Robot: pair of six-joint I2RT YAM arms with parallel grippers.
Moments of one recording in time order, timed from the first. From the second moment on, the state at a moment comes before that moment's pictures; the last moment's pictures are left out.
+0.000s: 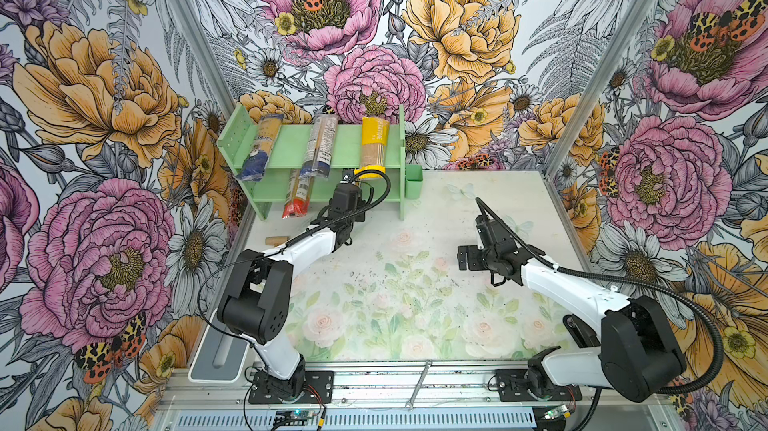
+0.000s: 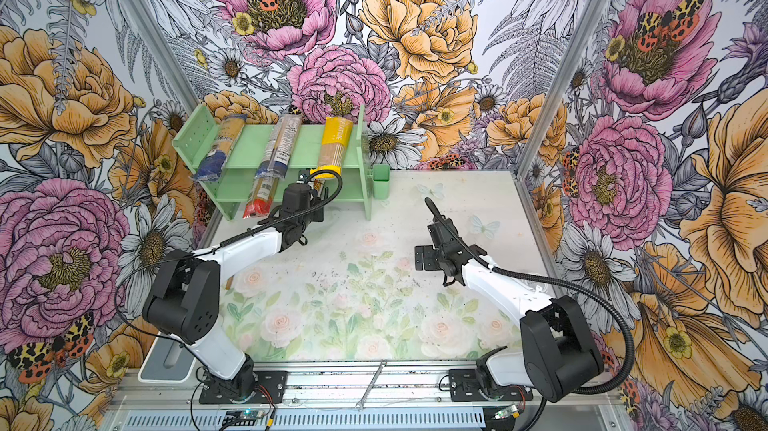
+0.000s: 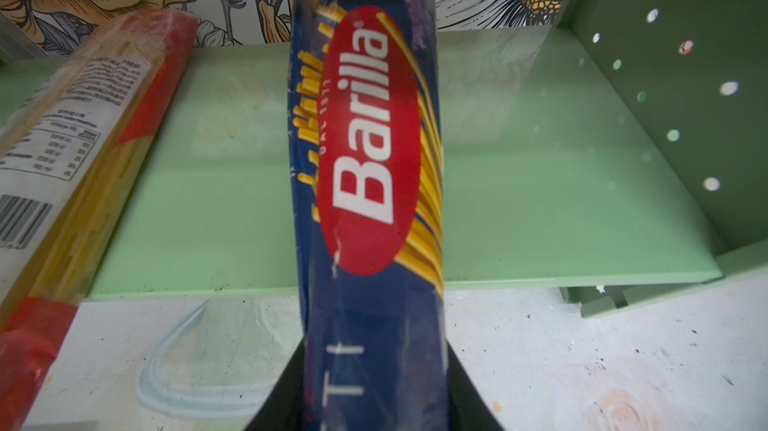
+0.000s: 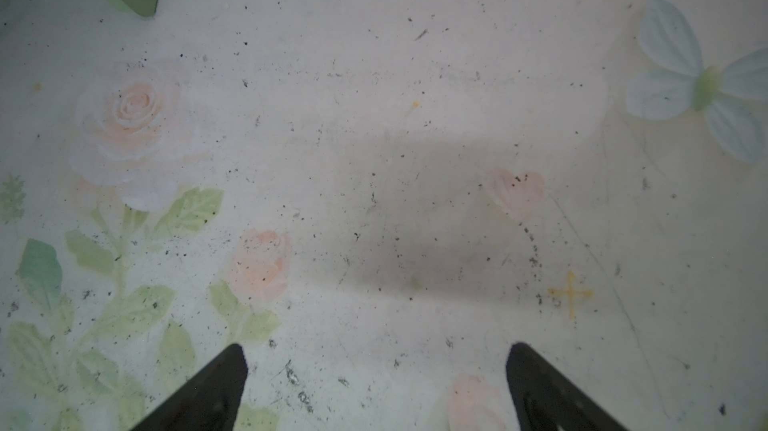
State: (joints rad) left arm -0.37 1.68 1.10 0.06 -0.33 -0.13; right arm 0.39 1.34 0.81 -0.43 0.10 0.30
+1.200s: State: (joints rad) left arm -0.37 1.68 1.09 0.06 -0.33 -0.13; right arm 0.39 1.34 0.81 -0.44 0.11 0.30
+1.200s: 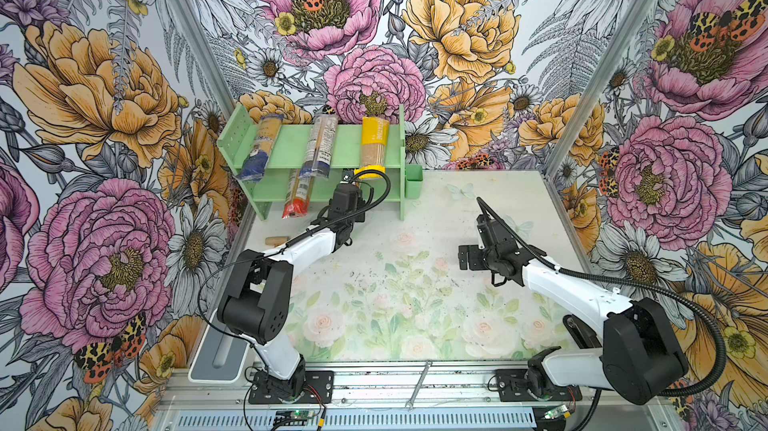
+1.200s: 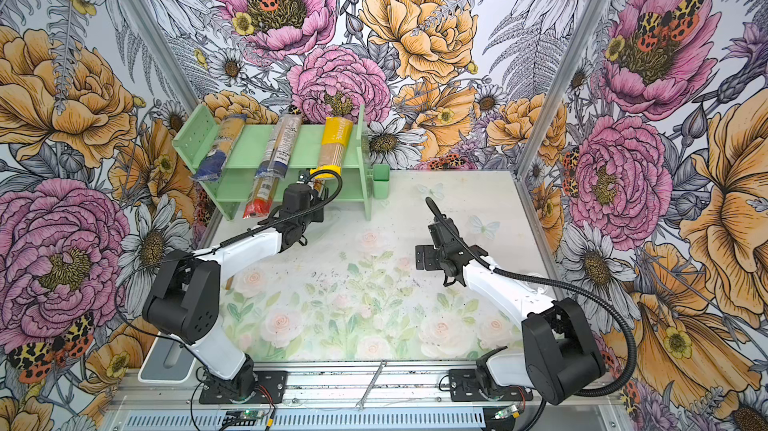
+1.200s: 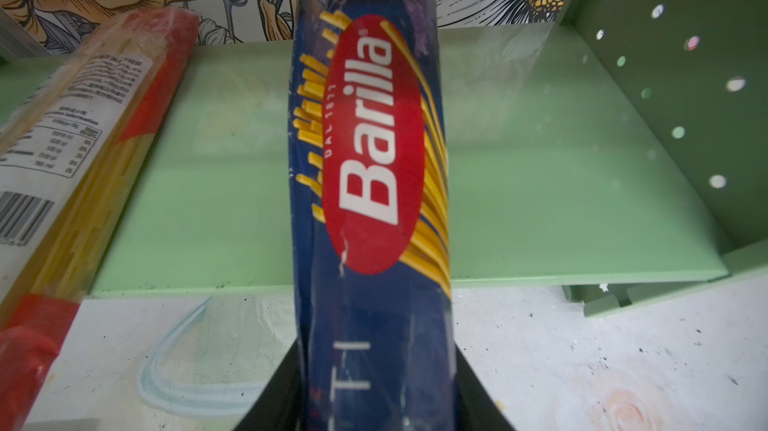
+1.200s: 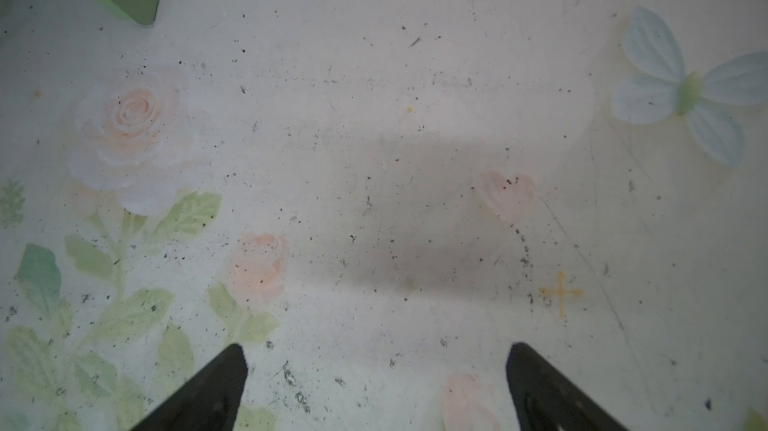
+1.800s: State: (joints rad) left arm -0.37 1.68 1.08 0.16 -0.36 -0.13; right arm 0.39 1.34 0.81 -0.44 0.11 0.30
